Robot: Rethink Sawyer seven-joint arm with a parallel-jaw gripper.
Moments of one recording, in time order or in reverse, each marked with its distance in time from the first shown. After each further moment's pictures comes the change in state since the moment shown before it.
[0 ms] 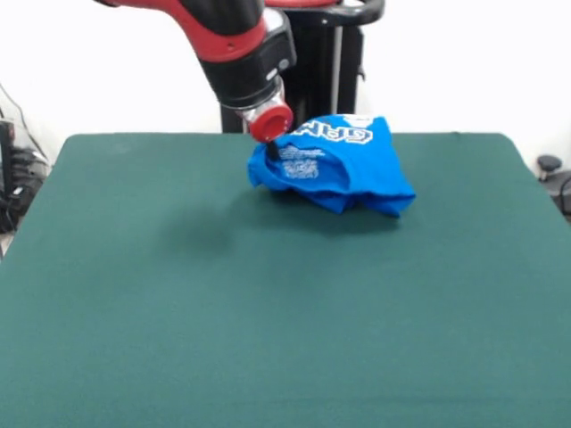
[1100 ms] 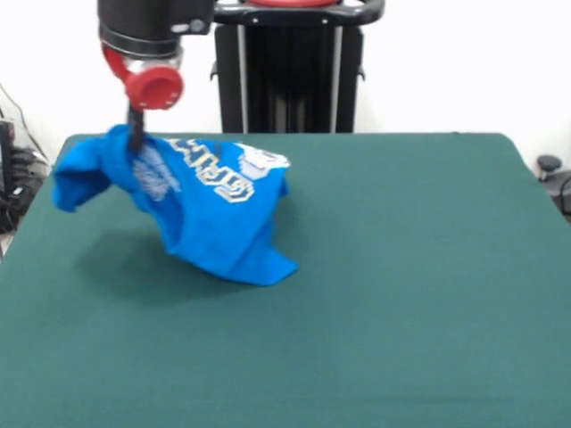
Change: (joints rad) arm 0.225 -0.014 -0.368 -0.307 -0.037 -0.071 0.004
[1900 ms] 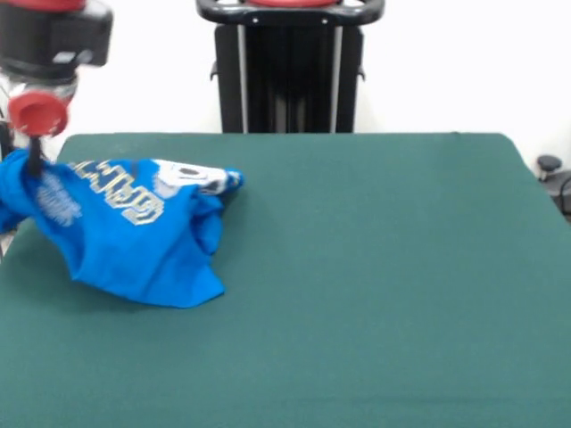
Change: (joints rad) arm -0.191 0.094 0.037 -0.042 0.015 -0.183 0.000
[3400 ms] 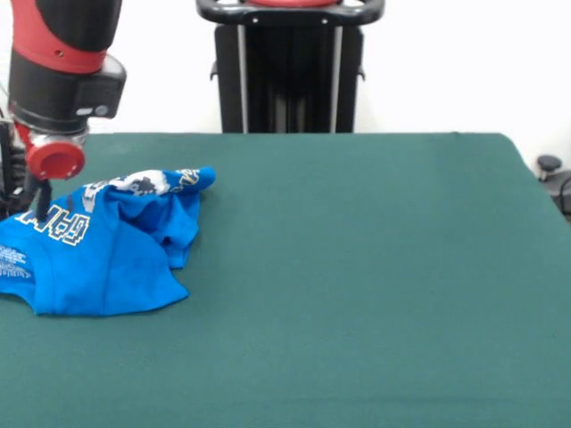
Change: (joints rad) arm 0.070 0.094 -0.049 -0.047 -0.093 -0.057 0.000
